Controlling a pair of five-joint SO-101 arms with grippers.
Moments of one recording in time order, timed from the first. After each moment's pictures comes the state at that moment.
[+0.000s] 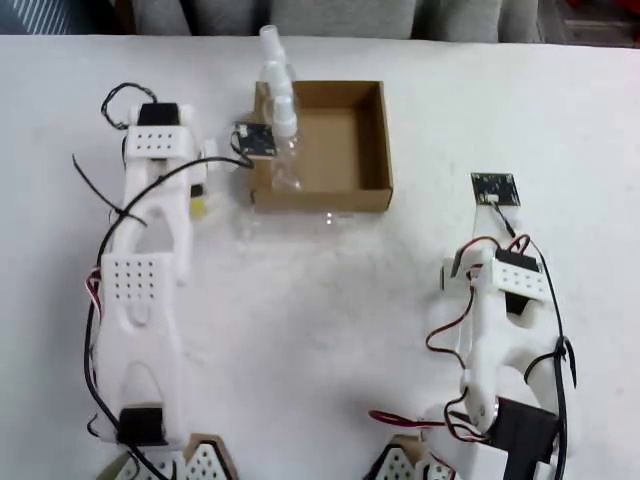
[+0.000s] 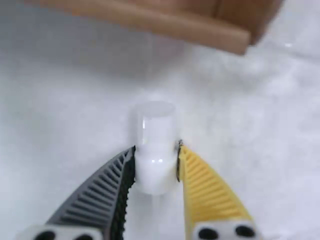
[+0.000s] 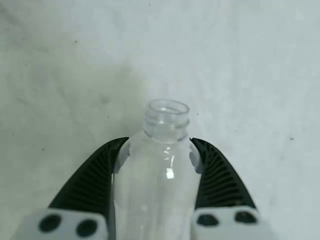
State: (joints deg) left arm -7.4 62.2 -61.2 97.7 -75.0; right arm 12.7 -14.9 50.5 43.4 15.9
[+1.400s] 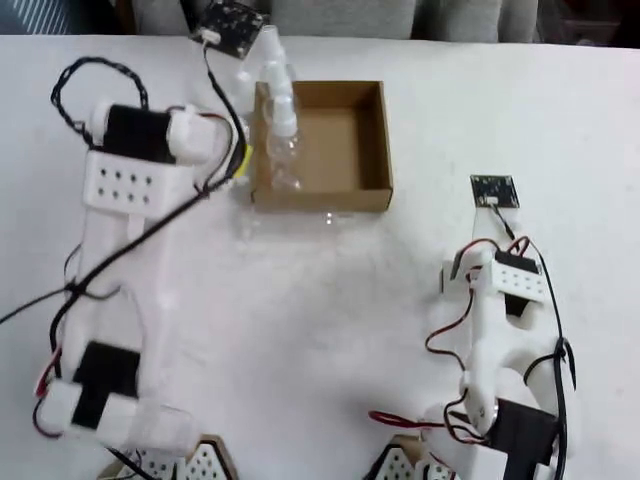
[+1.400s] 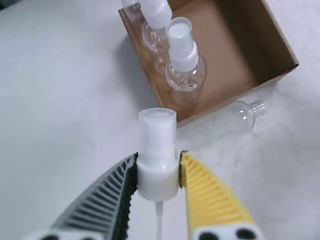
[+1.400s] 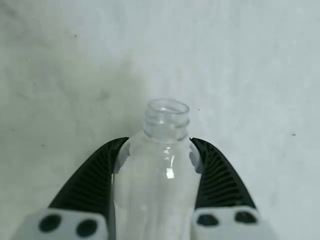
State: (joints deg) left arm 6.9 -2.2 -22.7 93.0 -8.0; right arm 12.7 -16.1 51.9 43.3 15.9
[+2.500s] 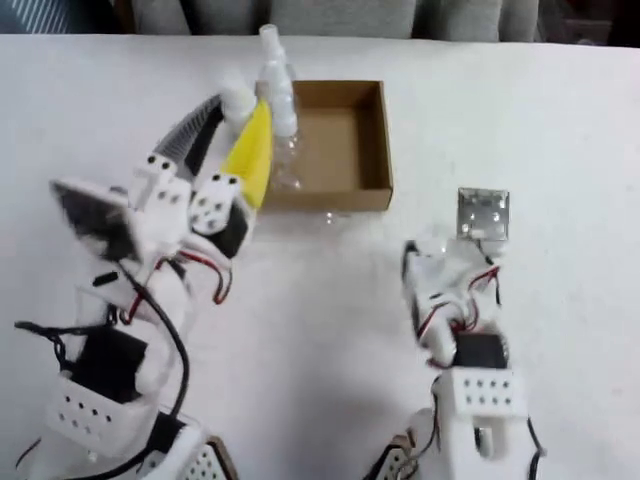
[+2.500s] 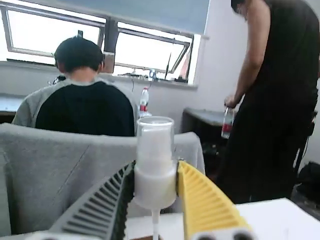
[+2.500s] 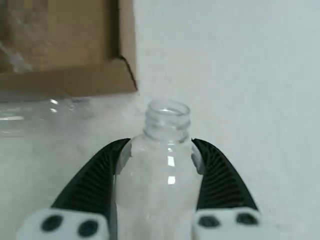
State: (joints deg) left arm 17.1 -63.9 45.9 18.7 9.1; right arm -4.1 -65.7 75.0 34.8 -1.6
